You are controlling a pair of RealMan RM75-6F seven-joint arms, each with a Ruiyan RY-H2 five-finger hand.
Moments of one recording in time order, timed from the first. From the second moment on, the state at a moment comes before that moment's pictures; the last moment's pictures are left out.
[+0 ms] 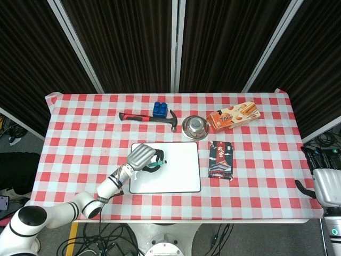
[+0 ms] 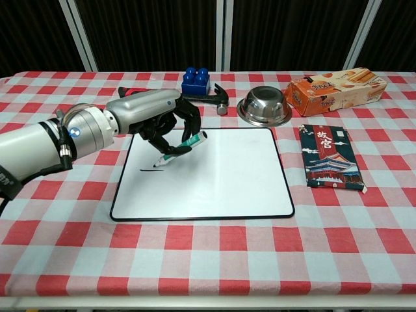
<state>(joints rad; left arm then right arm) -0.86 -1.84 -0.09 -1.00 1.49 0.94 -0.30 0.12 -1.01 0.08 -1.65 -1.44 1.41 -0.05</state>
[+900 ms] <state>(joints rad) -0.85 -1.78 -0.09 -1.15 1.48 0.94 -0.25 0.12 -1.01 0.08 -1.64 -1.44 1.41 -0.04</state>
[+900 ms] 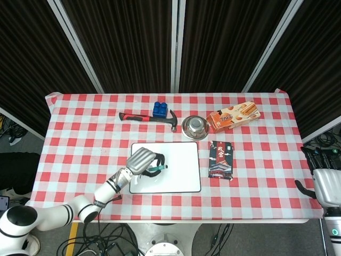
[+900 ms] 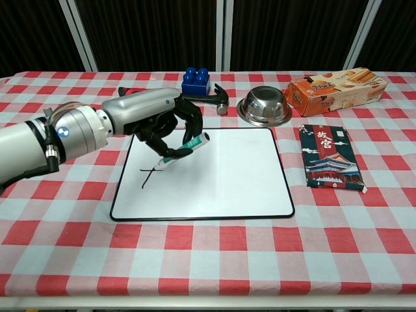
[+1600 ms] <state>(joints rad) -0.86 -1.83 -0.09 -1.11 1.47 0.90 -0.29 0.12 -1.00 0.08 -1.64 -1.44 1.41 -0.04</state>
